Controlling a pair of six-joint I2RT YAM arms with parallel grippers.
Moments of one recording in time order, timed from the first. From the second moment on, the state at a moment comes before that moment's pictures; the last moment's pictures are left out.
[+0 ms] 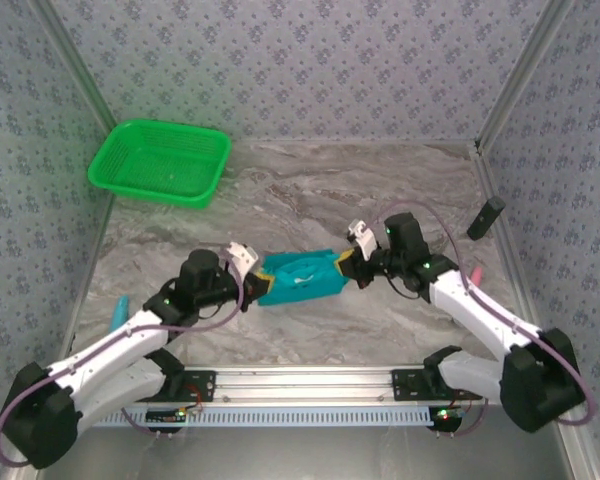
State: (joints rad) left arm -0.62 0.91 0.43 0.01 0.40 -0.10; right arm 0.44 1.17 0.71 -0.24 -0.62 -0.12
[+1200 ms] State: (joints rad) left arm -0.72 0.73 0.52 -0.16 0.47 -0.20; right arm 0.53 0.80 0.70 -0.45 -0.56 0.06
